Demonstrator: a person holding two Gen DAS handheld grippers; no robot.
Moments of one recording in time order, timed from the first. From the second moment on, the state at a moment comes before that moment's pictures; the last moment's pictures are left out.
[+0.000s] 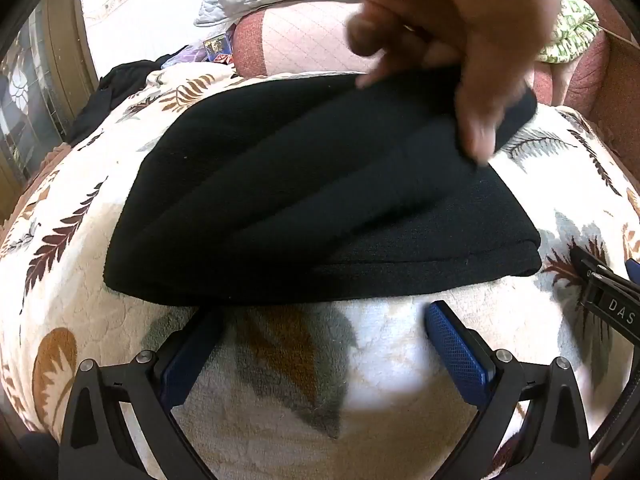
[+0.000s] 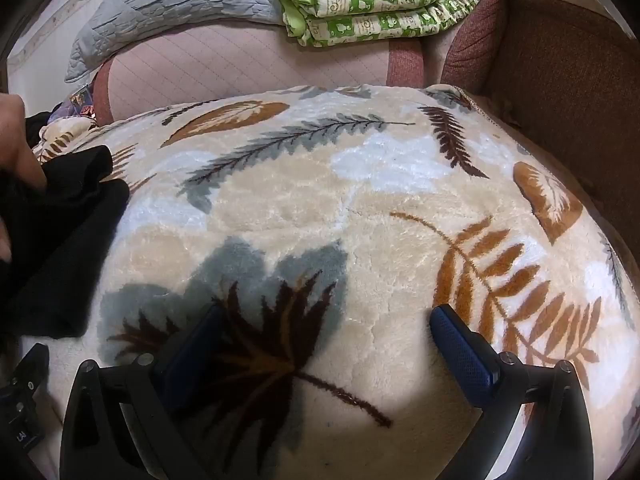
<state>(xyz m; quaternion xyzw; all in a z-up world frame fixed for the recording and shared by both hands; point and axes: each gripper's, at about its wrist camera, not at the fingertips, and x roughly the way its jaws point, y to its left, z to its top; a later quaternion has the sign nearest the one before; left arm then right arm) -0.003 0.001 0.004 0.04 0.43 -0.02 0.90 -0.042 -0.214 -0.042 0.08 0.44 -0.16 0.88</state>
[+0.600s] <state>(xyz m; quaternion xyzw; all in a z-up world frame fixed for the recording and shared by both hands) -0.004 0.002 0.003 0.04 0.43 -0.02 0.90 -0.043 -0.214 -0.041 0.08 0.44 -0.16 0.88</state>
